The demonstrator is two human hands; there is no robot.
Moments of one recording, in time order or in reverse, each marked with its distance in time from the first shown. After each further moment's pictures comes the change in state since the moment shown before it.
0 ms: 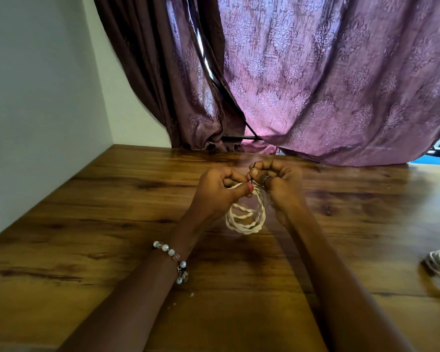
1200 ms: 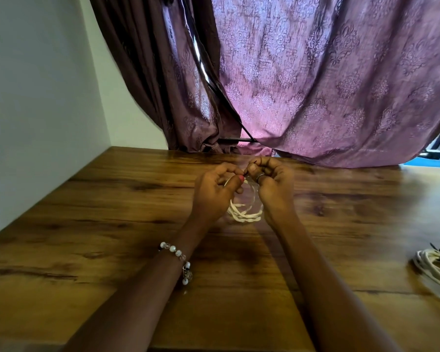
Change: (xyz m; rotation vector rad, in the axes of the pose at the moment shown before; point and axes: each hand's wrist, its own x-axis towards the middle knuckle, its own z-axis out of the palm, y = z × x) left_hand 0.002 -0.008 0.014 -0.036 0.160 0.113; right_hand 0.002 0.005 0.006 -0.008 0.117 -0.107
